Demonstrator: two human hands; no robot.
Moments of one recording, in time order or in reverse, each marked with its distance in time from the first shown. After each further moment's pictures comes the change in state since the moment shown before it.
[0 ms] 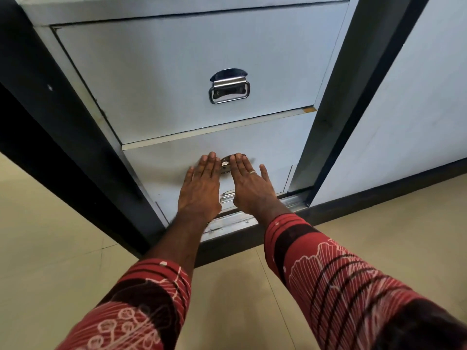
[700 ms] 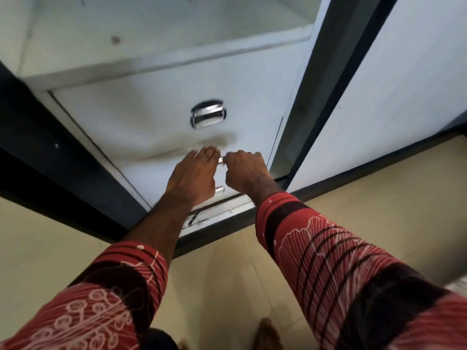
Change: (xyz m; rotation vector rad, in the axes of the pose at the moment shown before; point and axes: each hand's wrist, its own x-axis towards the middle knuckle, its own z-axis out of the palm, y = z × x) left_hand 0.003 0.007 -0.112 0.023 0.043 0.277; right_hand -0.020 -0.002 -0.123 -0.022 0.015 0.096
